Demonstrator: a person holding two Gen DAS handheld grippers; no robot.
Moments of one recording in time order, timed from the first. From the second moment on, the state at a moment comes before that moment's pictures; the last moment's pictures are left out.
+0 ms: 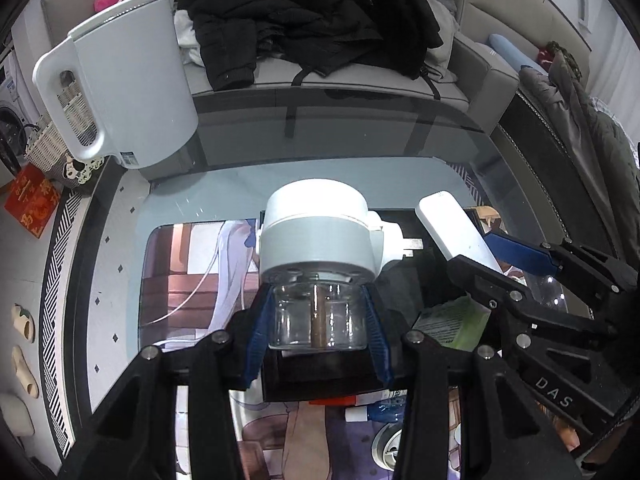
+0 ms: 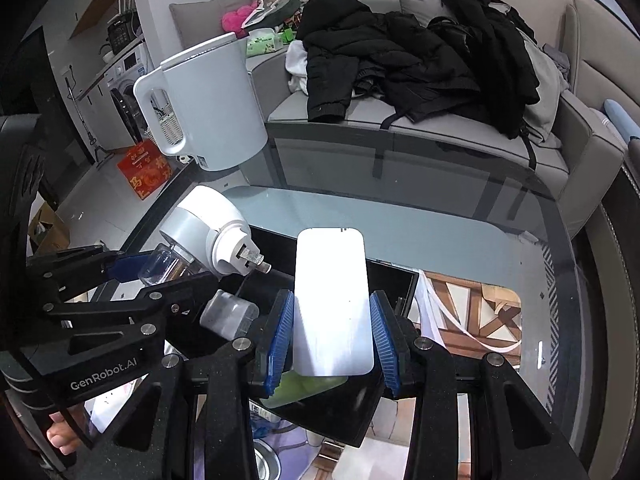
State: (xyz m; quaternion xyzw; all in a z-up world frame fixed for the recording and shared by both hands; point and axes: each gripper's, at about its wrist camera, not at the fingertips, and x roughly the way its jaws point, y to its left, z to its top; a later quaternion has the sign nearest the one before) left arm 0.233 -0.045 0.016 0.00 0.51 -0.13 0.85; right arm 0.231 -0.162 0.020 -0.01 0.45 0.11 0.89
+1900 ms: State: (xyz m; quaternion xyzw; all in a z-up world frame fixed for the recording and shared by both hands) left arm 0.131 -0.062 0.037 0.06 0.48 -0.21 0.85; right arm 0.130 -0.196 0.053 -0.04 0.41 0.17 0.89
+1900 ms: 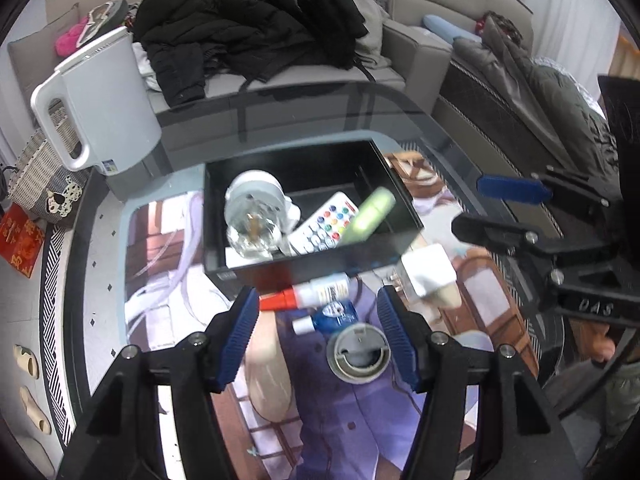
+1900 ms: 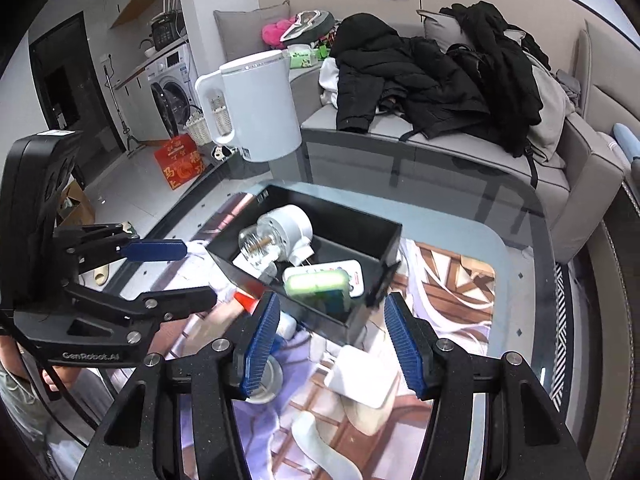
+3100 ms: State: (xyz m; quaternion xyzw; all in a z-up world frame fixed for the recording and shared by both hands) left arm 0.104 -0.098 -0.046 0.12 0.56 -0.21 0.79; right arm 0.154 -0.204 -0.047 -0.11 0.49 0.20 0.84
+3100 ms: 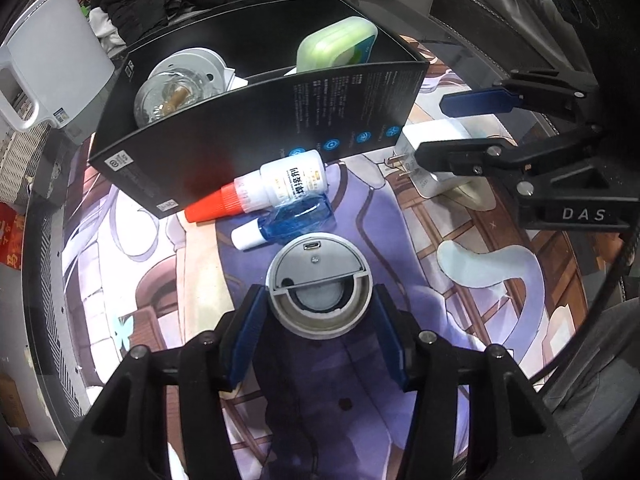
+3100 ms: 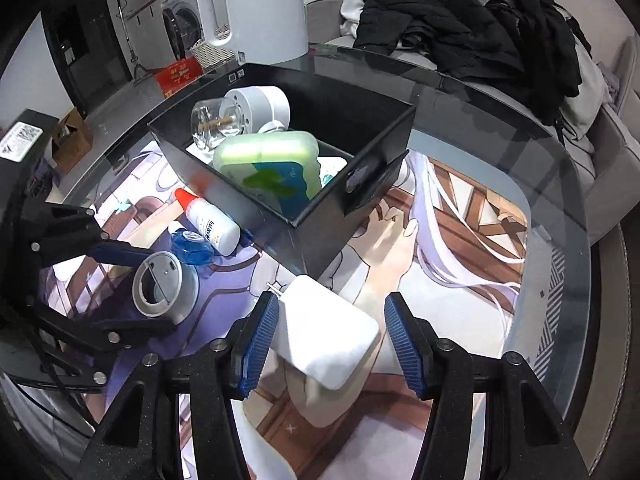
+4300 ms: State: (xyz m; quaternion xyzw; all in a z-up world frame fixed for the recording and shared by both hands) left arm 0.113 -0.085 -0.045 0.12 0.56 -0.19 0.80; right arm 0.115 -0.161 -0.063 -0.13 0.53 0.22 0.81
